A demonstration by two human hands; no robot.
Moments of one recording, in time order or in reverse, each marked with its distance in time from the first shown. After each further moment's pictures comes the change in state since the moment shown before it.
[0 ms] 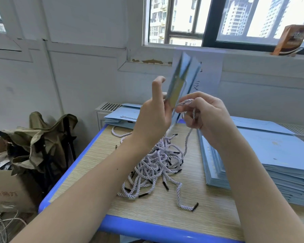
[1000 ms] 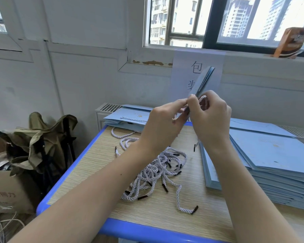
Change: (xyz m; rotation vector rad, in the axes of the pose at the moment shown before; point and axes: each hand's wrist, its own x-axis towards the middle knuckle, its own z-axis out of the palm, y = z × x) left_hand -0.008 0.007 0.016 -0.118 -0.026 0.074; right_hand -0.003 0.010 0.008 -0.640 0.424 -0.423
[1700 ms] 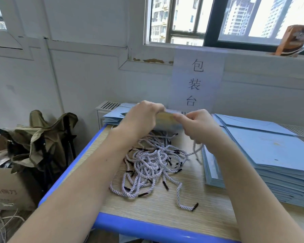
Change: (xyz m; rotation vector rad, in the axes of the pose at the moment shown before) left_hand 0.013 -0.042 -0.043 0.501 -0.443 -0.189; right_hand 0.001 0.013 0.006 -0.103 -0.581 0.330
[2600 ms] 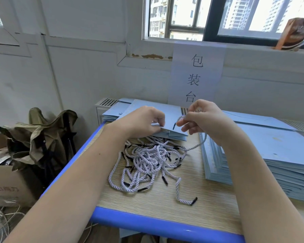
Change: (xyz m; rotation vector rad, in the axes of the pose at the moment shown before) left_hand -0.008 -0.004 -0.002 -0.138 -0.334 -0.022; right_hand 0.000 0.006 -0.021 0.391 -0.130 0.093
